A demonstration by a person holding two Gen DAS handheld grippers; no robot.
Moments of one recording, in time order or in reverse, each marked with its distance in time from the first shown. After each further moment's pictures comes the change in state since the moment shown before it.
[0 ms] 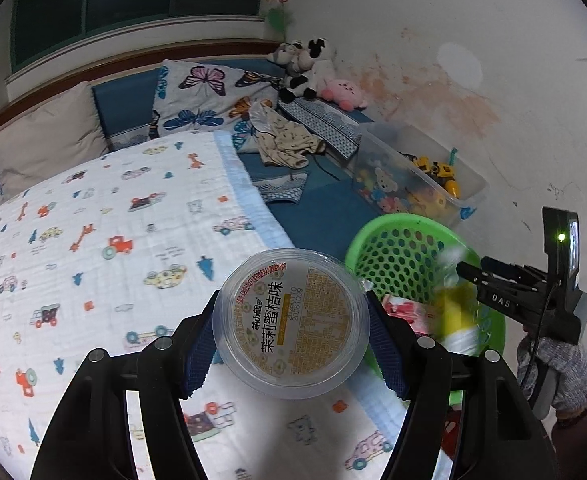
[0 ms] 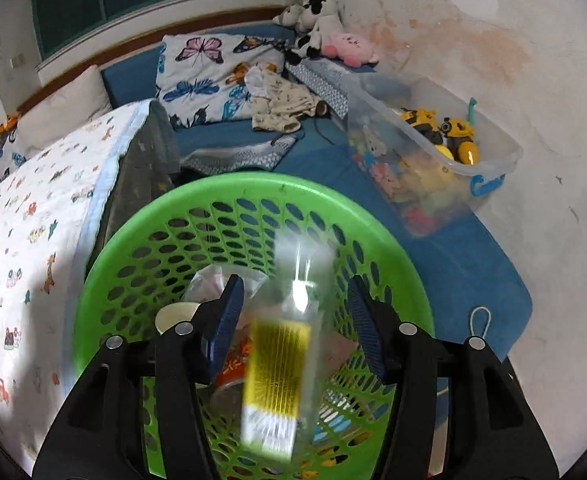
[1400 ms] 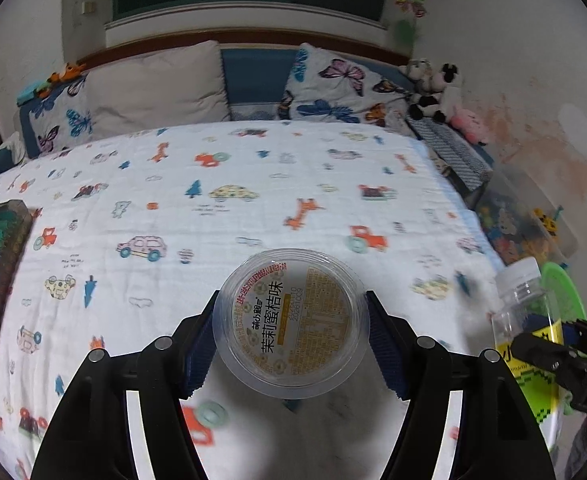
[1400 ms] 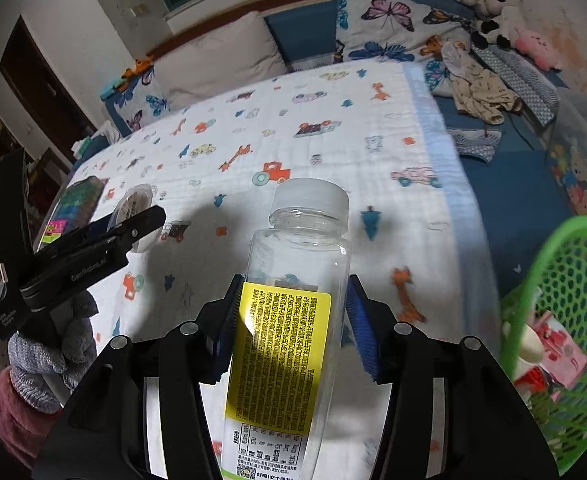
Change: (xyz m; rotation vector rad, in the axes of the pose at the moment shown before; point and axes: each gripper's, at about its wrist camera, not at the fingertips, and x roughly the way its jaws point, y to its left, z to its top) left arm -0.013 0.222 -0.023 -0.232 -0.015 0.237; right arm -0.018 0.270 0.027 -0.169 0.148 0.471
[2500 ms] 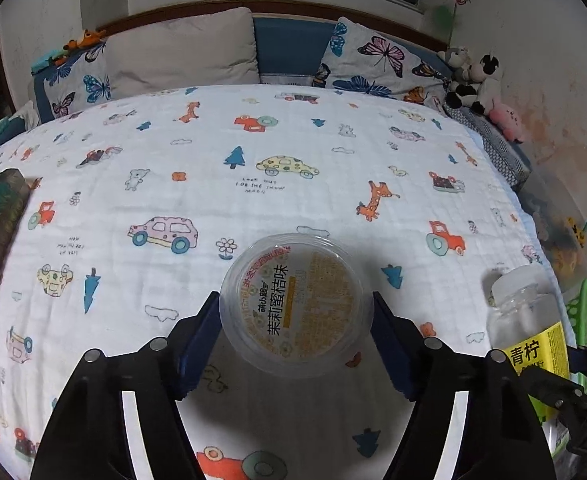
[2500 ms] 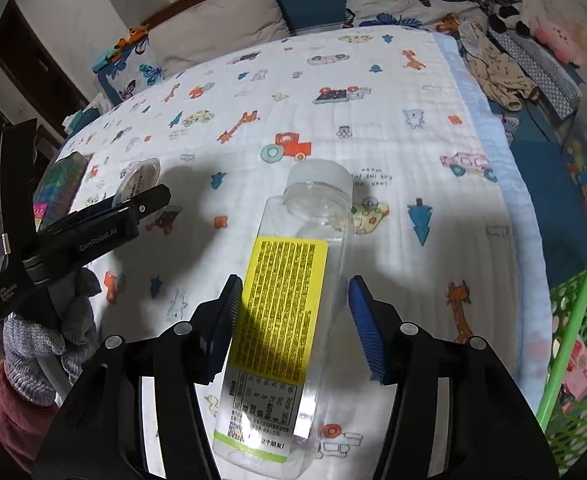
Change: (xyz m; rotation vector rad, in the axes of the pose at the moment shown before) left arm 0.059 0.051 0.009 -0.078 0.092 0.076; right arm 0.074 0.026 0.019 -0.042 0.123 -0.039
